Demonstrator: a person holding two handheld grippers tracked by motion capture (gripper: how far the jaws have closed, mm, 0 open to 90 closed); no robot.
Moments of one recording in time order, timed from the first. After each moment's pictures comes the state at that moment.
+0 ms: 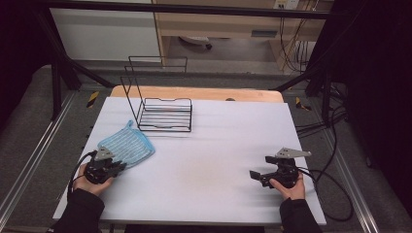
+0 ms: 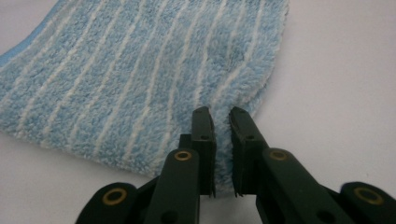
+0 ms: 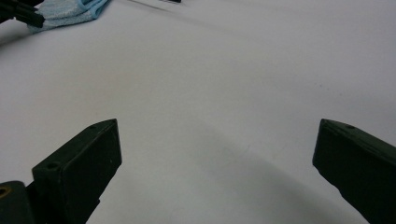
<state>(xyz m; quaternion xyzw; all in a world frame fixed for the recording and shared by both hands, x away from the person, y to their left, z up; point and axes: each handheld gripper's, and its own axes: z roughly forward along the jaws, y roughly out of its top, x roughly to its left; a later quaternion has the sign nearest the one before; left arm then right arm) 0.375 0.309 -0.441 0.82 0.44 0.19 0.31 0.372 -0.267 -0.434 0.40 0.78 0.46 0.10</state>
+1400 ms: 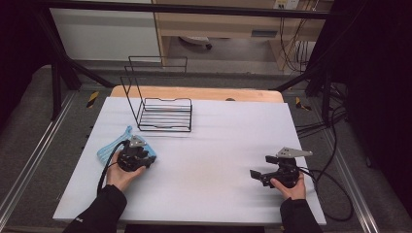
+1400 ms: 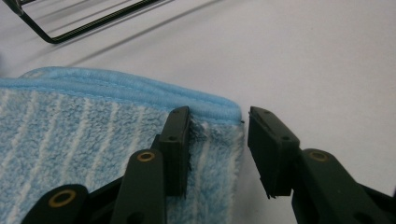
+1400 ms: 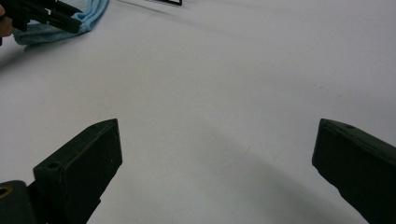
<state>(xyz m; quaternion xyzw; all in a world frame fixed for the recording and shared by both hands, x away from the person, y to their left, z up) 0.413 0.224 -0.439 0.82 0.44 0.17 0.32 0.372 -0.268 -0.433 0.41 0.78 0.47 0.09</state>
